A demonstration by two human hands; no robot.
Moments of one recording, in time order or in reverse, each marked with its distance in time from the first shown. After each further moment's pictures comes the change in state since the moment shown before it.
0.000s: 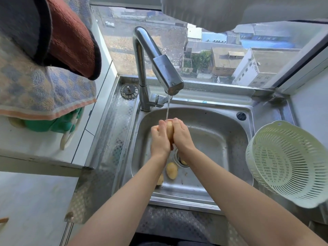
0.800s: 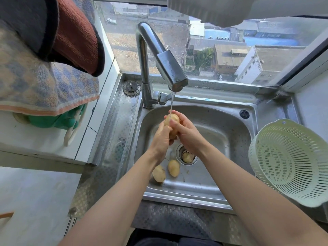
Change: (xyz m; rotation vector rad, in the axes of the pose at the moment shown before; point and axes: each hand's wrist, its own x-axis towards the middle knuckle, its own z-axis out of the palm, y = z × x) left_hand -0.003 0.003 -0.019 0.039 -0.379 0.164; right_hand 0.006 0.000 -0.023 0.219 -0.335 -0.002
